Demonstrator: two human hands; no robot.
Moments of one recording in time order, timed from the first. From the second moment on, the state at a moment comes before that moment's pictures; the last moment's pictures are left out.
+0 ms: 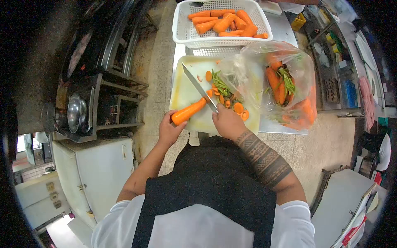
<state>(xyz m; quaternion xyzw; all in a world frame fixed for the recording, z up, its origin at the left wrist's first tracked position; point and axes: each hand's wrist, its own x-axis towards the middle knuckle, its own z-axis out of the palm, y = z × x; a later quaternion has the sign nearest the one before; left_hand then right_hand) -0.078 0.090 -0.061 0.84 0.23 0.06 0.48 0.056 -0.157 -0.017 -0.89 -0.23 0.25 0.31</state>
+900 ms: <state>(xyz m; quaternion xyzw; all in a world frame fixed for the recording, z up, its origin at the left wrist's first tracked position) 0.264 0.113 0.041 0.91 0.11 0.22 0.34 0.040 -0.222 0.000 -0.90 -0.13 0.28 0.32</state>
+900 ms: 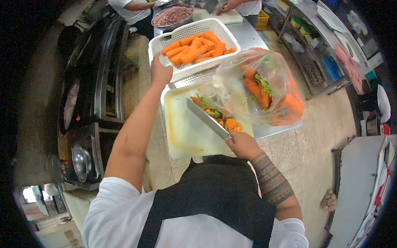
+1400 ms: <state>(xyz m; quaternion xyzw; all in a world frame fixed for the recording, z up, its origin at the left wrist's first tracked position) 0.191 -0.134 0.018 0.88 -0.07 -0.05 0.48 0.026 -0.226 -0.001 -0.91 -0.16 0.23 0.30</state>
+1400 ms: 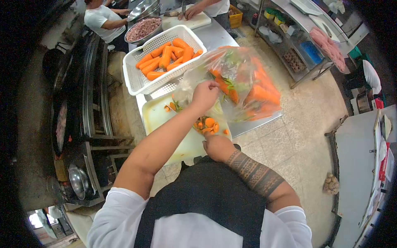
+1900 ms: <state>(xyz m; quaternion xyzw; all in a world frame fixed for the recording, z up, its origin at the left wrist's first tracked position) 0.272 -0.149 -0.006 0.96 -0.24 -0.14 -0.01 0.032 -0.254 -0.005 -0.89 -0.17 0.27 0.33</state>
